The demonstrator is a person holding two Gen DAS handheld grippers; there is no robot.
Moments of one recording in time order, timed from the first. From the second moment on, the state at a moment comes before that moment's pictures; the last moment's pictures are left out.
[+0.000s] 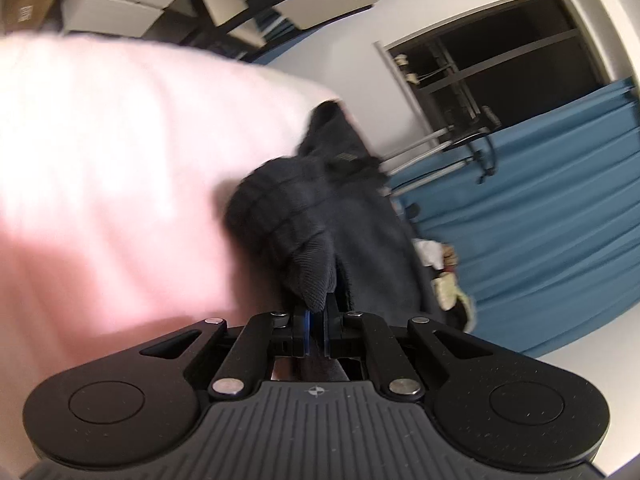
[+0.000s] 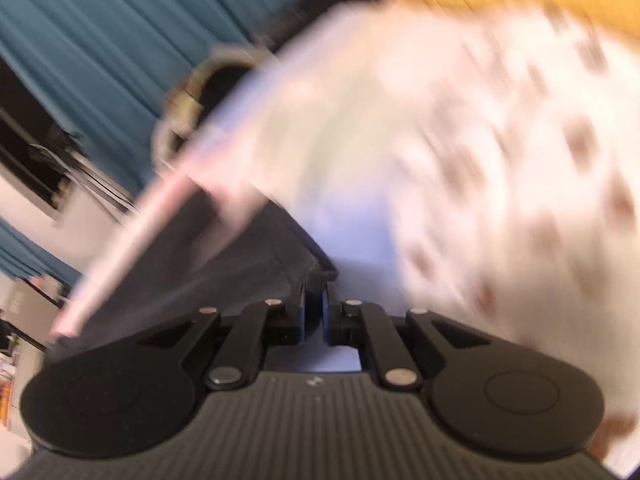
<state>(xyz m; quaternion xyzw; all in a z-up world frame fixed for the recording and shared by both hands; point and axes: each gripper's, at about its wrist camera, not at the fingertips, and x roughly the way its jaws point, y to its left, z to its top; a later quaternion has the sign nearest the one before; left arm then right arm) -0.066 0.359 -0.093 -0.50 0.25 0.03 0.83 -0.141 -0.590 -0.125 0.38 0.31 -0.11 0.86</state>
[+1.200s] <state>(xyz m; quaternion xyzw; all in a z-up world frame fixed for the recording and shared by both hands) 0.082 0.011 0.043 -0.19 0.23 -0.10 0.95 0.122 -0.460 -0.047 0.32 0.24 -0.14 0.91</state>
